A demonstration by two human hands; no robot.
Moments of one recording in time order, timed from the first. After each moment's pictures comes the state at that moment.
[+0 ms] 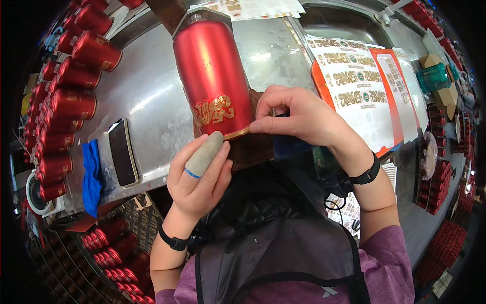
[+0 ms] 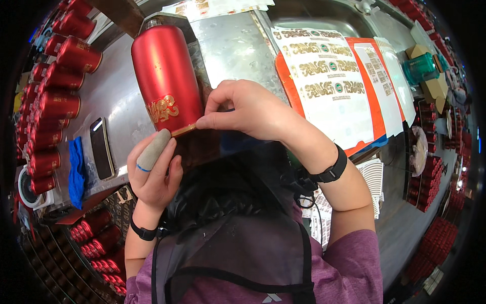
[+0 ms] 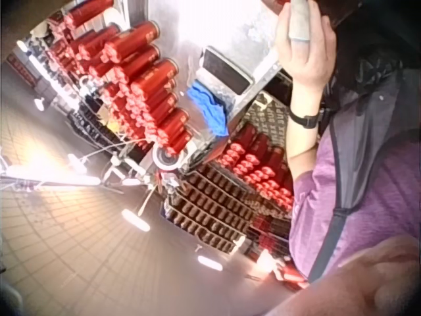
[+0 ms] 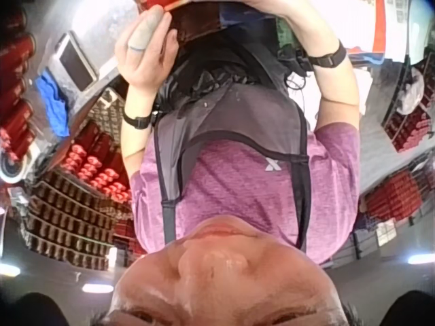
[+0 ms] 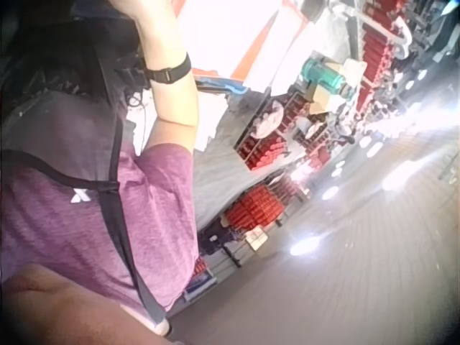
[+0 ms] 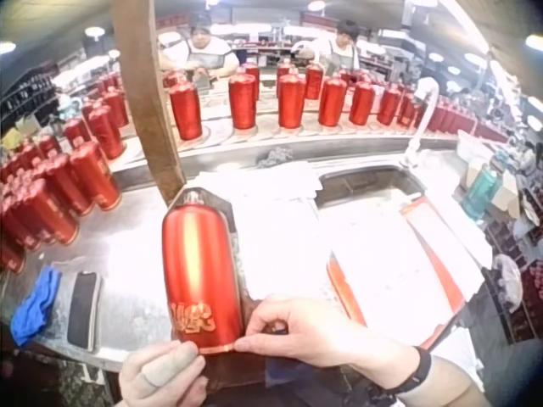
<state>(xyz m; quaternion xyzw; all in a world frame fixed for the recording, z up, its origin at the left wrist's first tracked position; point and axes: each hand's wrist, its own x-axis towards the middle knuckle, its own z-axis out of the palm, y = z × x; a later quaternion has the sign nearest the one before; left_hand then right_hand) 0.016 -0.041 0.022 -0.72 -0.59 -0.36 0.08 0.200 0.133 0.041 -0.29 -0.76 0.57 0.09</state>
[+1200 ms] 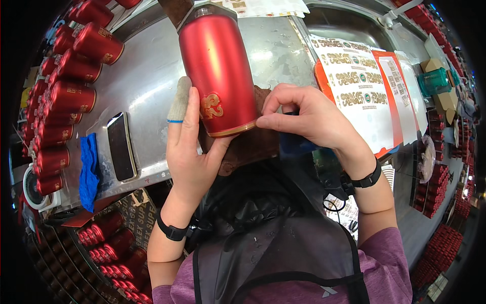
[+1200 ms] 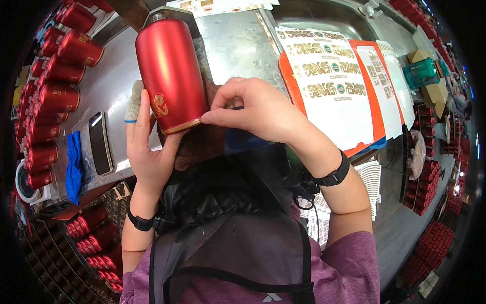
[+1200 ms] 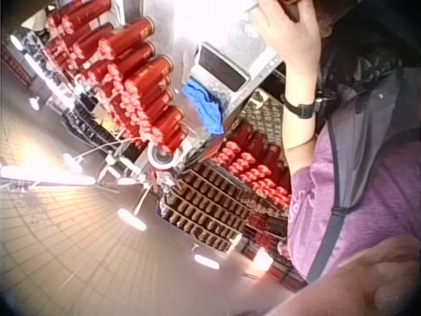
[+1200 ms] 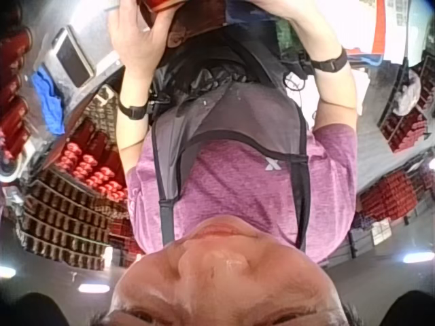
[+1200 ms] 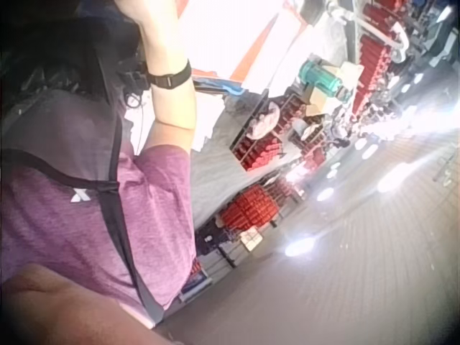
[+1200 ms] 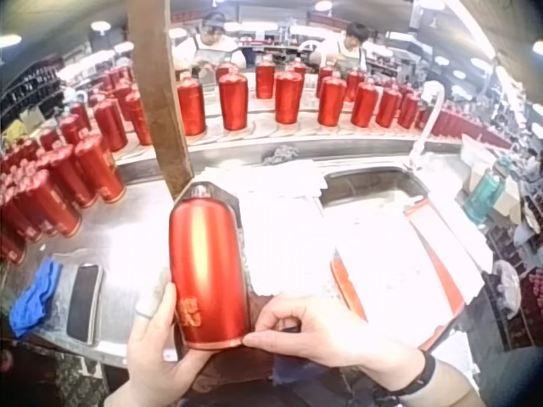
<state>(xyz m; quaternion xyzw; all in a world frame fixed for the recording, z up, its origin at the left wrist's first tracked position) 0.013 -0.011 0.010 -0.62 -0.65 -0.43 -0.04 0.203 0.125 0.048 -0.35 -0.73 0.58 0.09</state>
